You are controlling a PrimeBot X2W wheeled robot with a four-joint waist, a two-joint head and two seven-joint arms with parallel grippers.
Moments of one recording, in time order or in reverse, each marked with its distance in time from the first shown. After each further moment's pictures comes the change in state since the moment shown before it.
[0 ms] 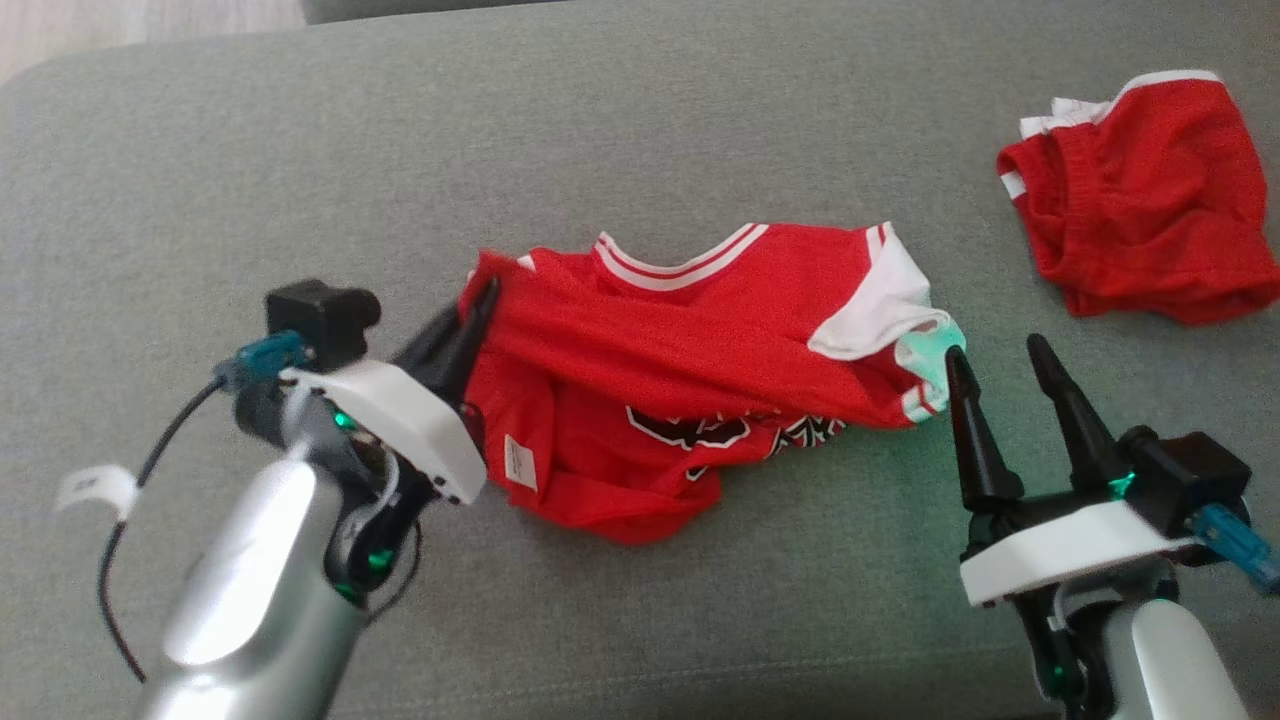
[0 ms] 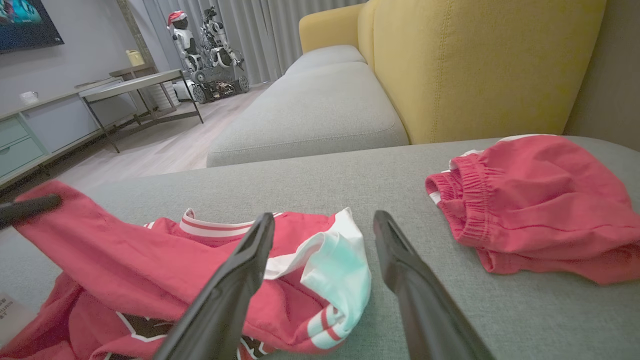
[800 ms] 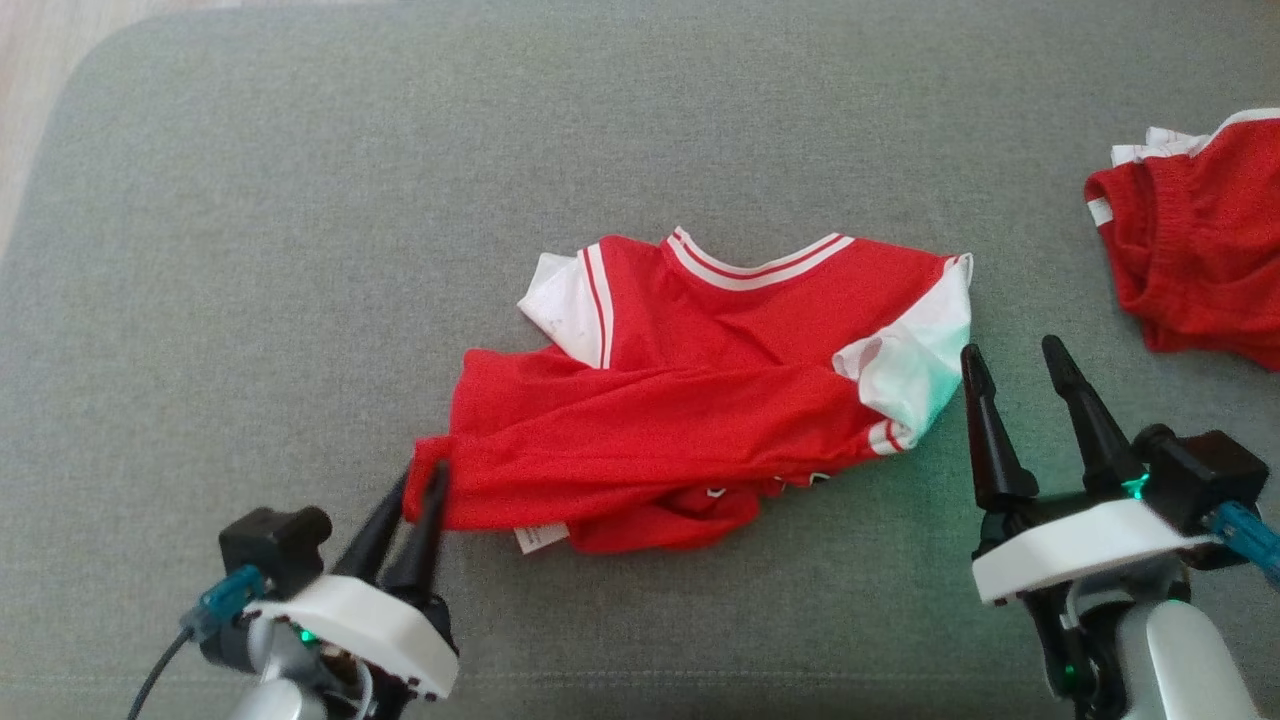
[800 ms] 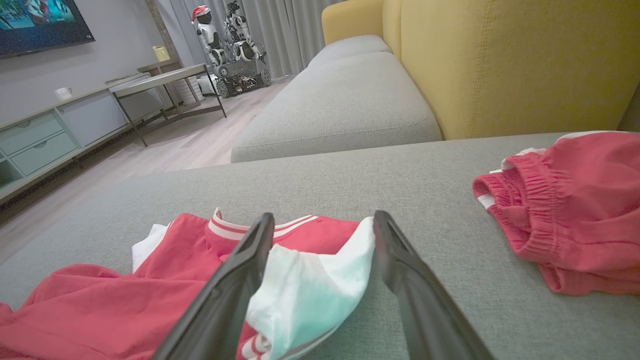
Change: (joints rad) left arm 0.401 0.071 0.032 -0.239 0.026 0.154 -0.151; right arm 0.004 0.001 -0.025 -0.007 0.023 0.000 0.020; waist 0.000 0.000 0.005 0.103
